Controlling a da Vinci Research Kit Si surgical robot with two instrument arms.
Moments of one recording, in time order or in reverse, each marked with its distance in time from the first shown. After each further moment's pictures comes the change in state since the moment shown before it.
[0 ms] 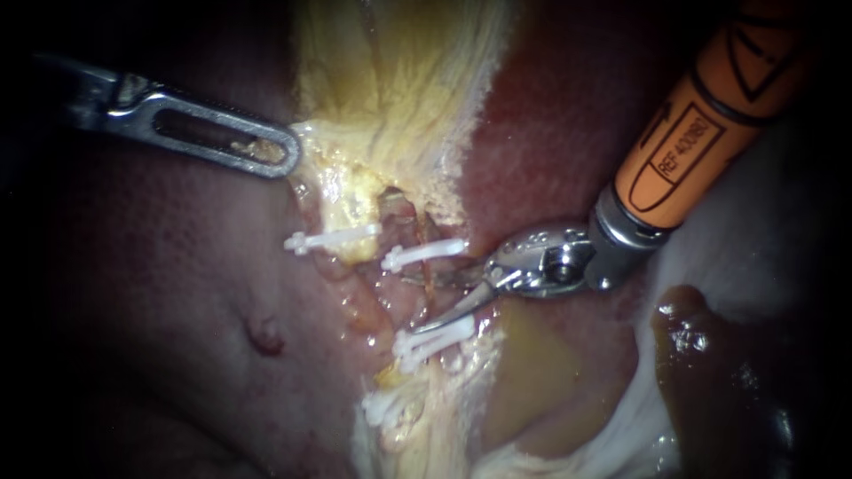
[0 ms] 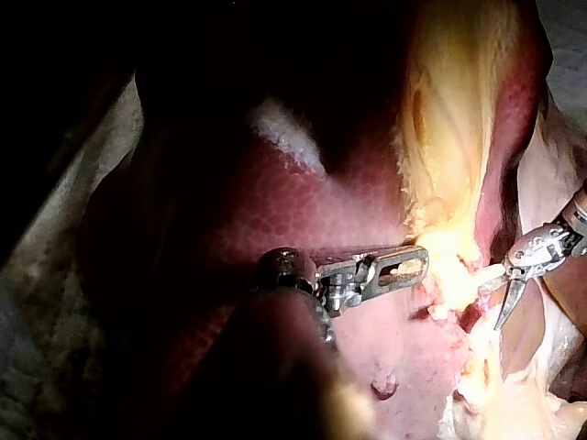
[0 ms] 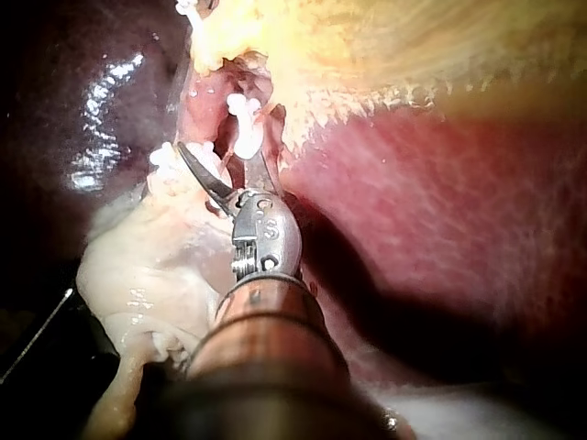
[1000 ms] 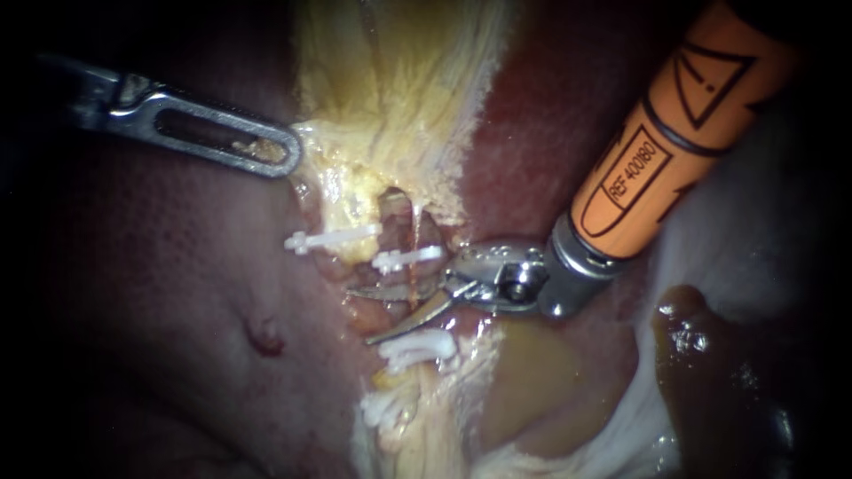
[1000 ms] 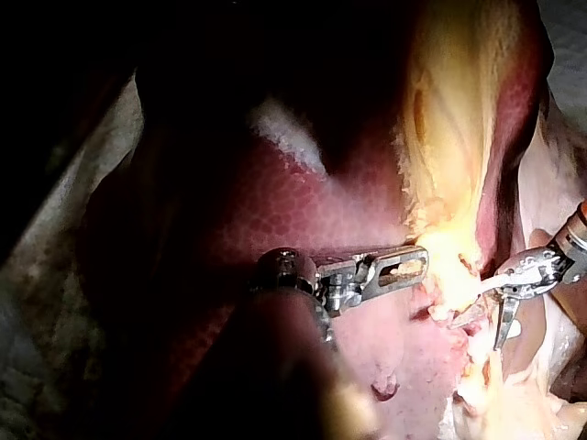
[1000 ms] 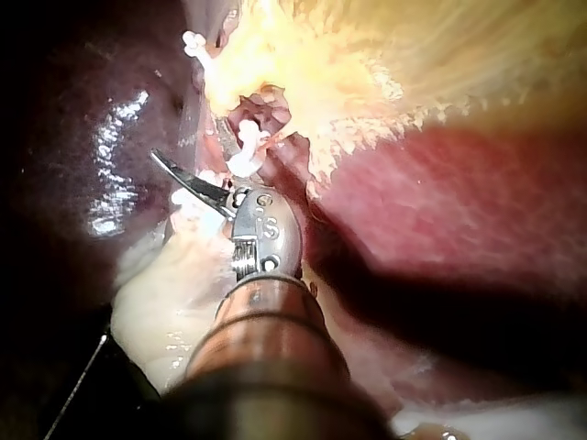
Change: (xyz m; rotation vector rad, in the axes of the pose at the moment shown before) right arm 0.003 -0.001 0.005 0.127 0.142 0.019; left arm 0.000 0.000 0.000 0.000 0.000 0.001
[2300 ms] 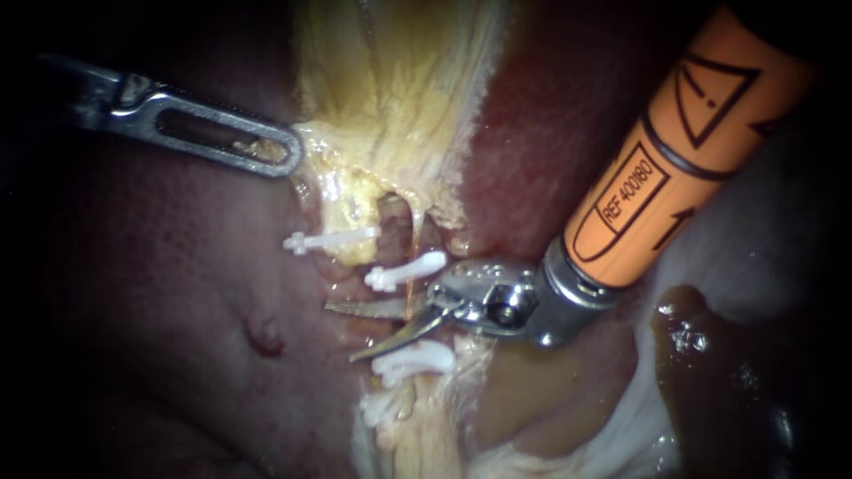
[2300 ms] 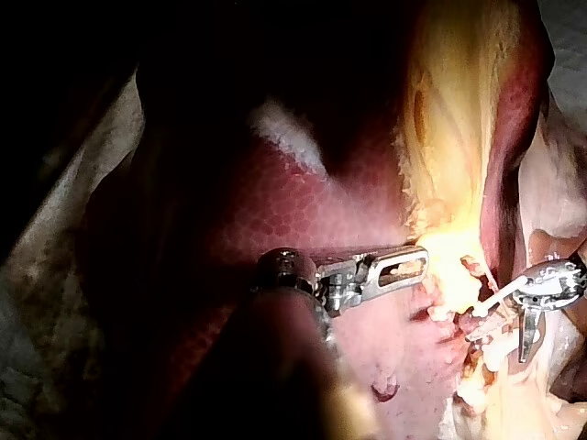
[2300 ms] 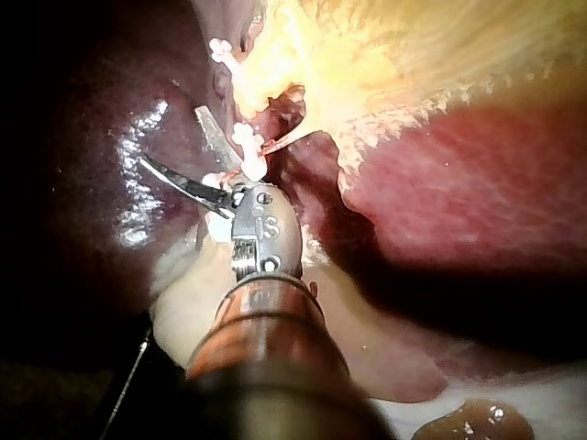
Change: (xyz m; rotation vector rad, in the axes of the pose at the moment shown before) right arm 0.002 -0.004 0.001 0.087 0.087 0.006; left arm 0.000 0.000 0.000 -0.001 0.000 -0.001
